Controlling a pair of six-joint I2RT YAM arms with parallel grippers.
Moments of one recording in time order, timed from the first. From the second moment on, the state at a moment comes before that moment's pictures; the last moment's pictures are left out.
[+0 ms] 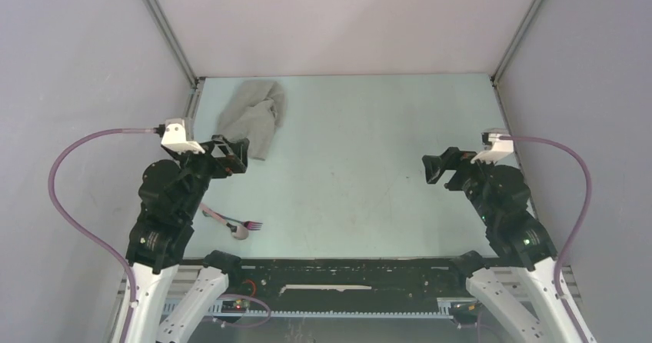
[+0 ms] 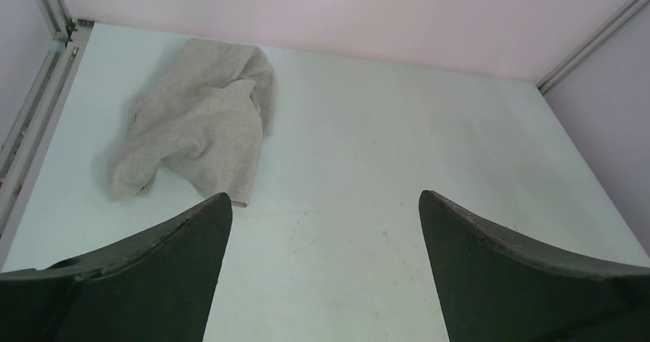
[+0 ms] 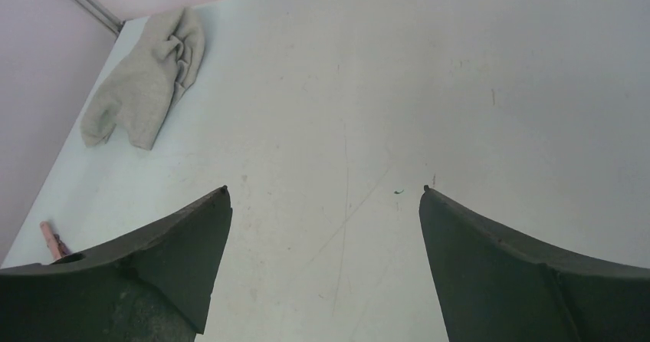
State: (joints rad) left arm -0.27 0.56 1.03 -0.55 -0.10 -0.29; right arm 0.38 0.51 0.84 -0.55 0.14 0.37
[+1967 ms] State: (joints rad) left arm -0.45 1.36 0.85 0.09 0.20 -0.92; right arm 0.54 1.58 0.89 0.04 -0.15 0.68
